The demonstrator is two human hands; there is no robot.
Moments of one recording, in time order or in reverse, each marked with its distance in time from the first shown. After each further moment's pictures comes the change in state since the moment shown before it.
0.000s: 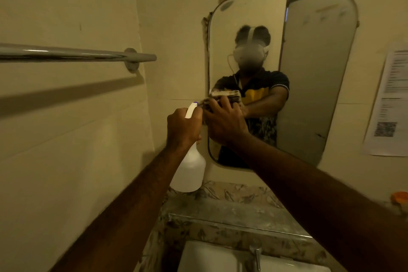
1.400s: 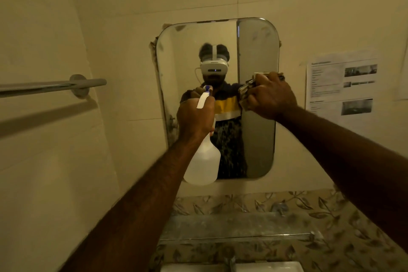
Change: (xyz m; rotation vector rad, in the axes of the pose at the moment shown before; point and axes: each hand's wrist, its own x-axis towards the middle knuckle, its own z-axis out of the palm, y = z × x) left_hand -0.025 0.097 0.099 -0.121 -0.108 0.156; right_hand -0.069 0.222 -0.075 -0.016 0.104 0.275
